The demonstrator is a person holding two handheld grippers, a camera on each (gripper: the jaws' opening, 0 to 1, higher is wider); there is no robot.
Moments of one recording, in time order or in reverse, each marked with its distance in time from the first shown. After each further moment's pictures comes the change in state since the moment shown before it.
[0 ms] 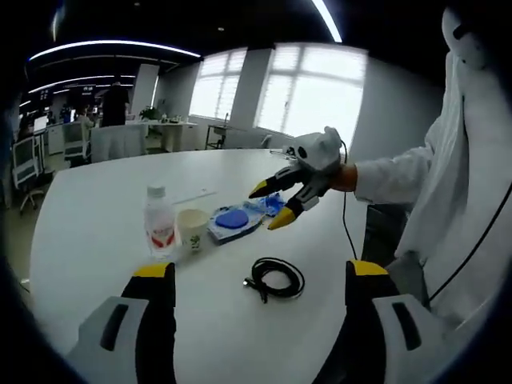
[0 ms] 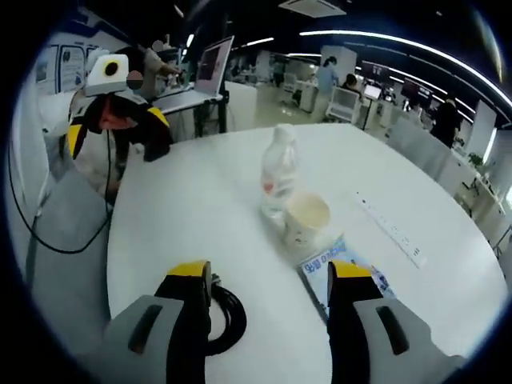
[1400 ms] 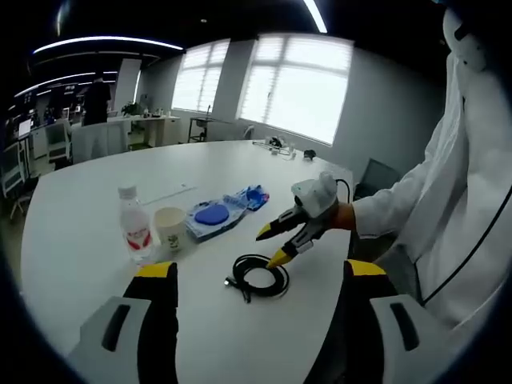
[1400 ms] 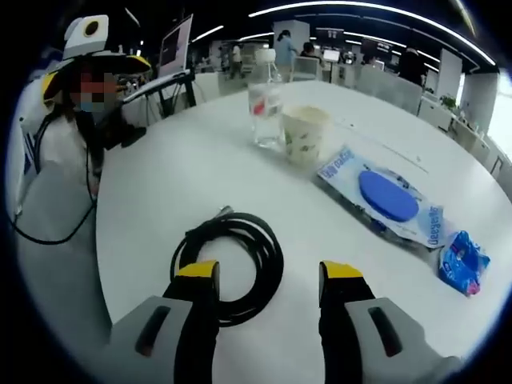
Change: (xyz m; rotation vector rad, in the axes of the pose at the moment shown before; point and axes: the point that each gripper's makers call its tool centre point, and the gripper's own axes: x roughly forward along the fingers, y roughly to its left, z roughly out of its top) left arm 0.014 -0.021 -0.006 0.019 0.053 -0.077; right arm 0.025 0.038 -0.107 0.264 0.089 -0.099
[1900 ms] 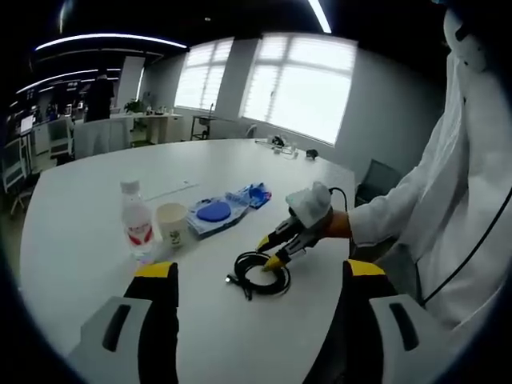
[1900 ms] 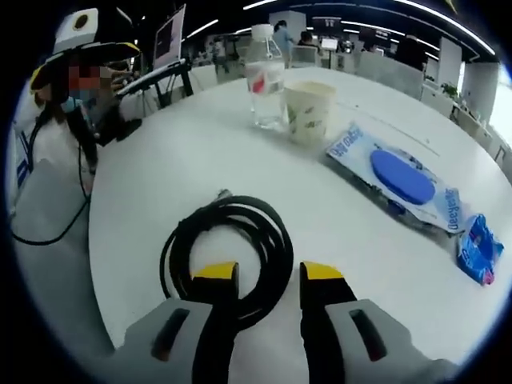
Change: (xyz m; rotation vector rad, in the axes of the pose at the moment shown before) left arm 0.001 0.002 -0.005 -0.013 0.006 0.007; right arm 0.020 0.004 -0.020 -0.001 0.068 0.000
